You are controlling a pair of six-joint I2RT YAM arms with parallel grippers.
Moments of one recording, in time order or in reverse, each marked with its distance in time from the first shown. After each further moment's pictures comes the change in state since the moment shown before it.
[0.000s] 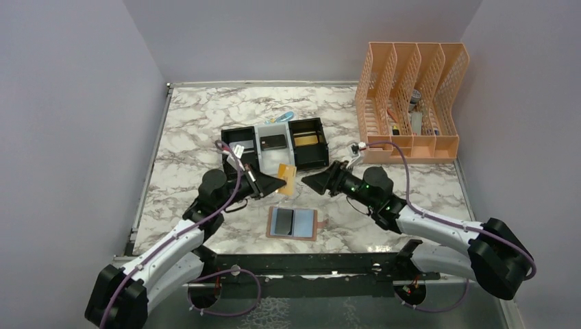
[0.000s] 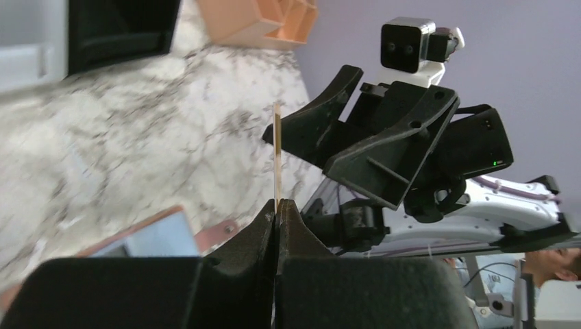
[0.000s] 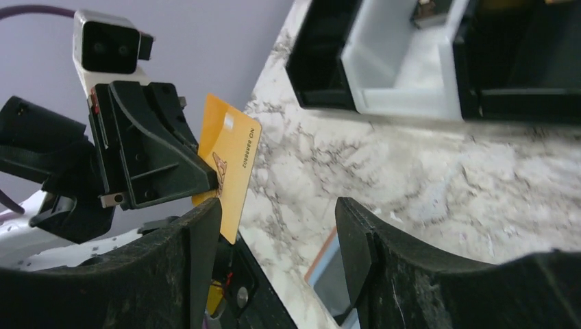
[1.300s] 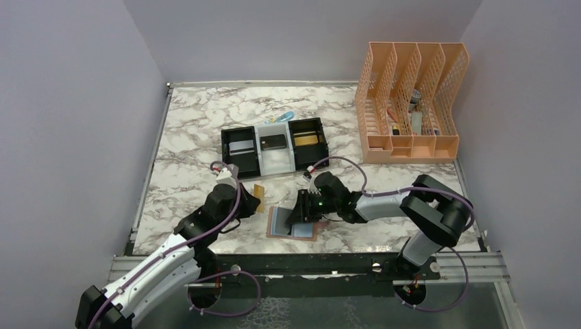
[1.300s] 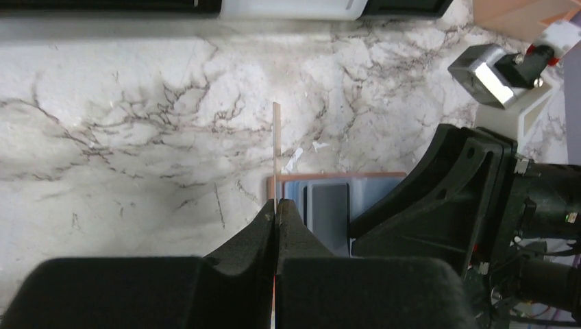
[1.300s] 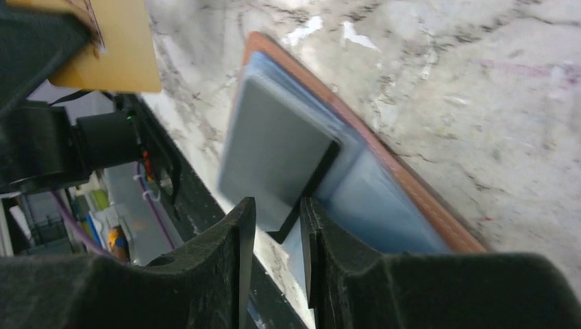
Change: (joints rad) left arm -0.150 -0.174 0.058 -0.655 -0.566 0.285; right arm 0.144 0.498 0.214 -0.239 -0.225 -0.010
